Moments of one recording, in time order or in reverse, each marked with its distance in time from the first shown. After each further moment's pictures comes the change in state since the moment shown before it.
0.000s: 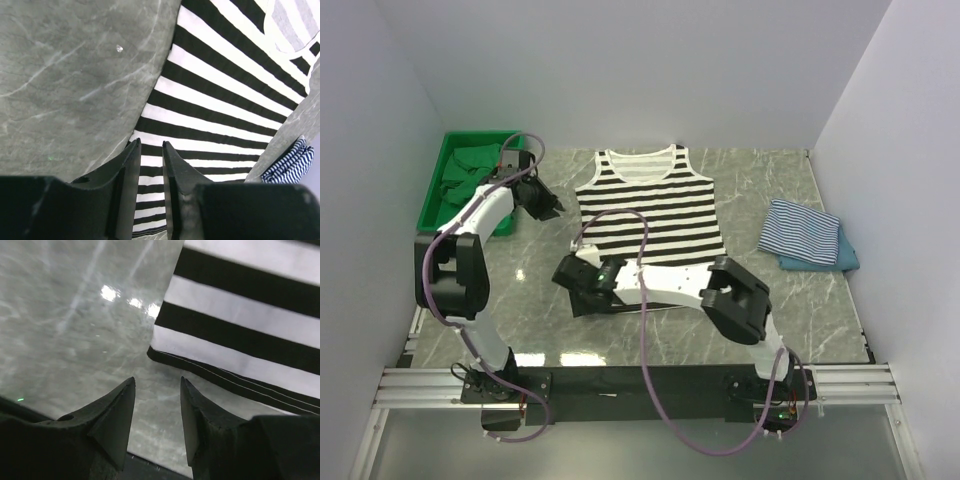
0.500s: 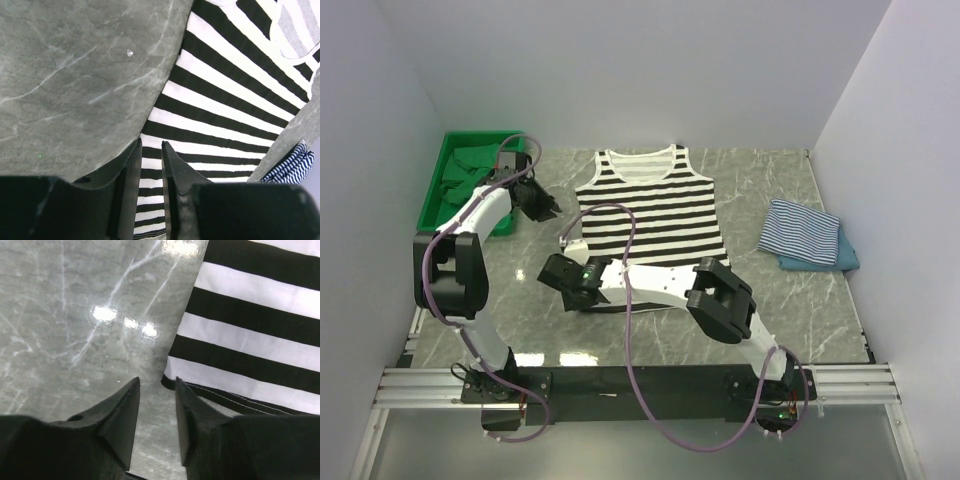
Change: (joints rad) left arm 0.024 0.000 -0.013 0.012 0.001 0.000; right arm 0.031 0.126 0.181 -0.079 0.109 0.011
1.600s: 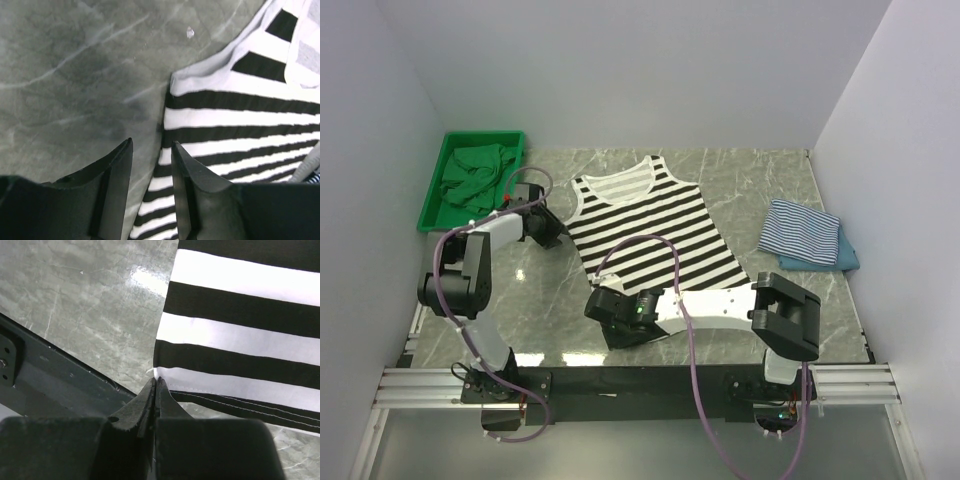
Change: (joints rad) left arm -0.043 -0.002 -0.303 0.274 -0.051 -0.089; right arm 0.080 -0.416 -0.613 0.209 -0.193 -0.051
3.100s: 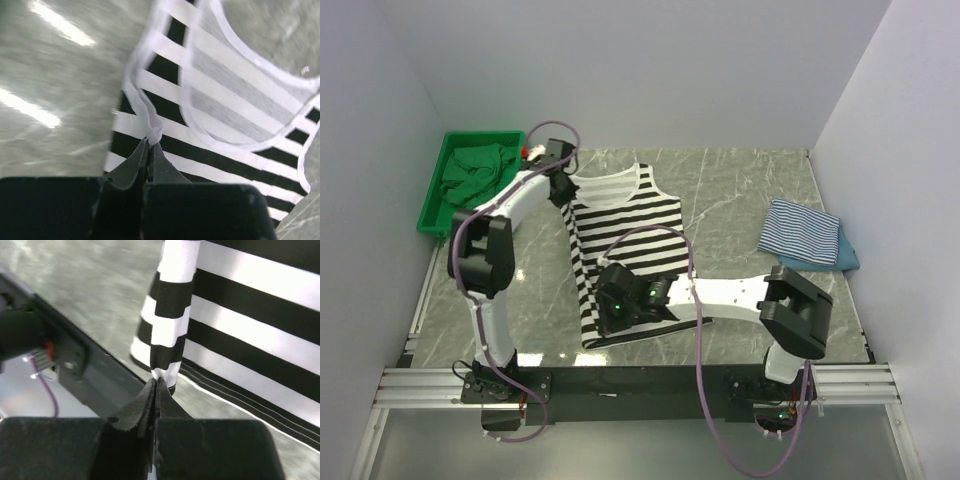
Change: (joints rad) left arm -0.133 0.198 0.539 -0.317 -0.411 0.010; right arm -0.106 -0.029 -0.019 0.176 -0.230 0.022
